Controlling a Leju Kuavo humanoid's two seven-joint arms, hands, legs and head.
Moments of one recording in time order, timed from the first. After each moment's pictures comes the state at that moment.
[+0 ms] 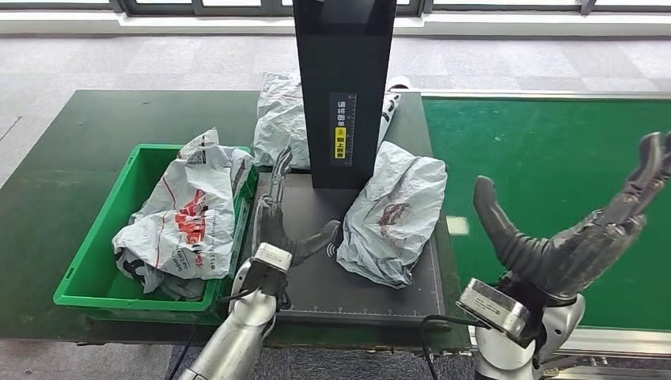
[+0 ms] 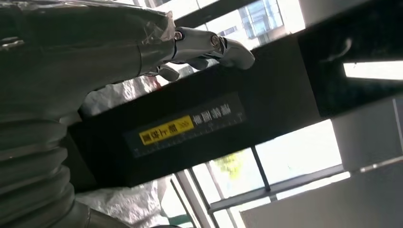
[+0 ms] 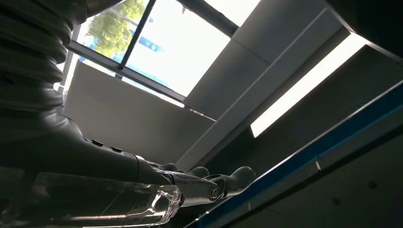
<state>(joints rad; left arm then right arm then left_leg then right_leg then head) -0.31 -0.33 -0.34 -1.11 -0.26 0.26 -0.68 -0.11 0.34 0.07 -1.87 0.81 -0.70 -0.70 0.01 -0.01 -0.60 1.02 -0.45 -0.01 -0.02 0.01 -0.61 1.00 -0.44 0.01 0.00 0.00</state>
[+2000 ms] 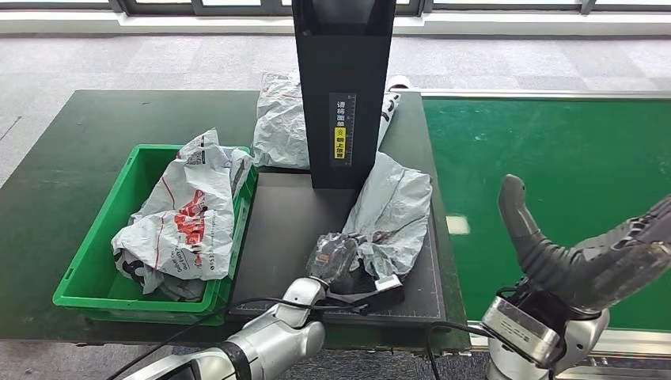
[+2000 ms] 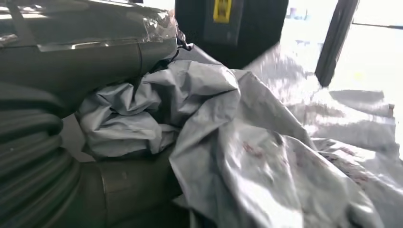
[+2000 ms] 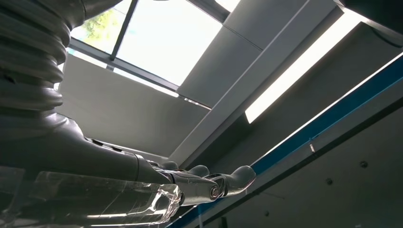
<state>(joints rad) -0.63 -0.36 -1.01 -0.33 -0.67 0.66 0.11 -0.10 0.34 0.07 -1.95 0.80 -0.70 -0.70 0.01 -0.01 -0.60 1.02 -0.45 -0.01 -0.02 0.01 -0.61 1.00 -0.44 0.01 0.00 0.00</state>
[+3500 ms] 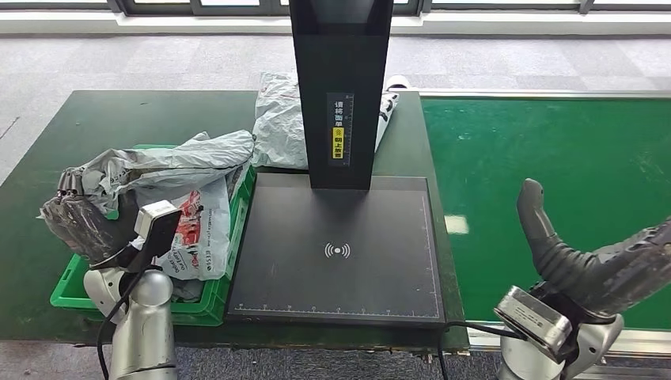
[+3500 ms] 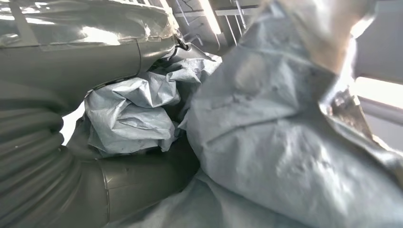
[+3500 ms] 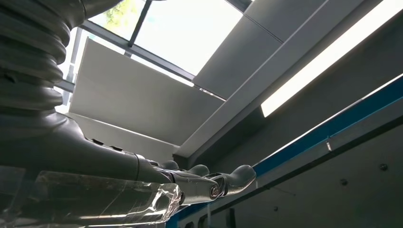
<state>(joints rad) -0.28 -0.34 0.38 -1.45 -0.92 0.70 -0.52 -0.09 0.33 -0.02 -1.94 0.80 -0.70 -0.69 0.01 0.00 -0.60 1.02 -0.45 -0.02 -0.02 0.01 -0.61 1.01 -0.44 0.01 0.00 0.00</state>
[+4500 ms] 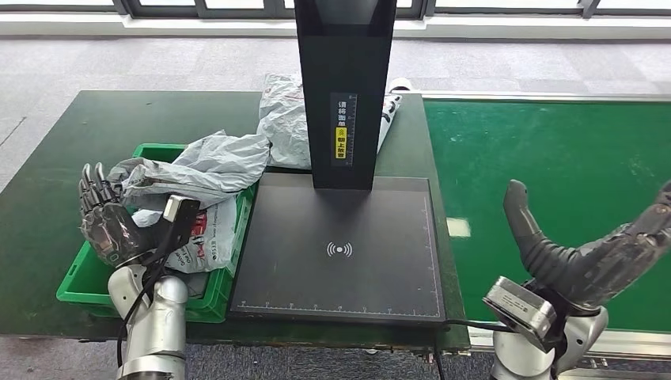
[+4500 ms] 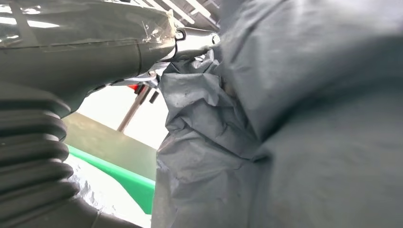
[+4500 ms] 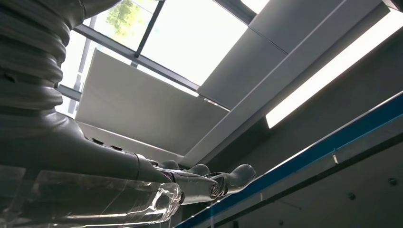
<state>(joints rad) -0.36 -0.35 0.57 -1.17 -1.20 0.70 -0.29 -0.09 0.33 -0.02 -1.89 0.79 -0.70 -0.69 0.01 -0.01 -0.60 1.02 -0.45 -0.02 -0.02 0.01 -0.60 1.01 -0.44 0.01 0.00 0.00</state>
